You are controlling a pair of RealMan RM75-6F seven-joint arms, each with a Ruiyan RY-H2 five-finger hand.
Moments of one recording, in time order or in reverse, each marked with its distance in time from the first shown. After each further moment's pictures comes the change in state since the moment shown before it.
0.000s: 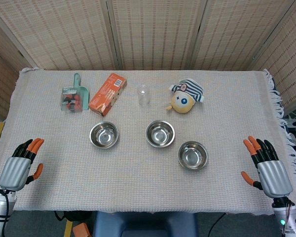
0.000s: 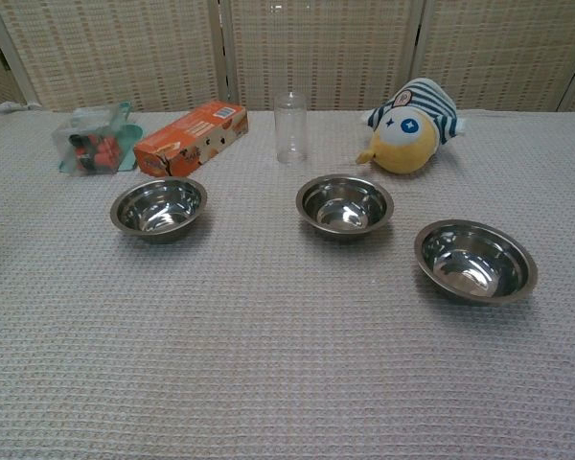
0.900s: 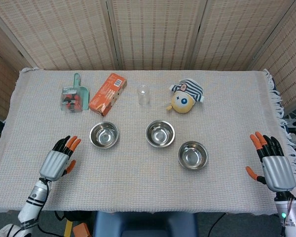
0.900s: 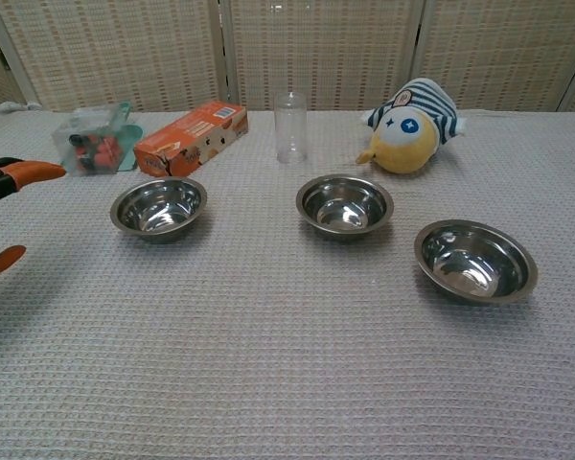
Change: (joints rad) left arm -0.145 -0.334 -0.020 0.326 0.070 -0.099 0.071; right arm 0.018 -0.009 0.039 0.012 0.107 -0.044 -0.012
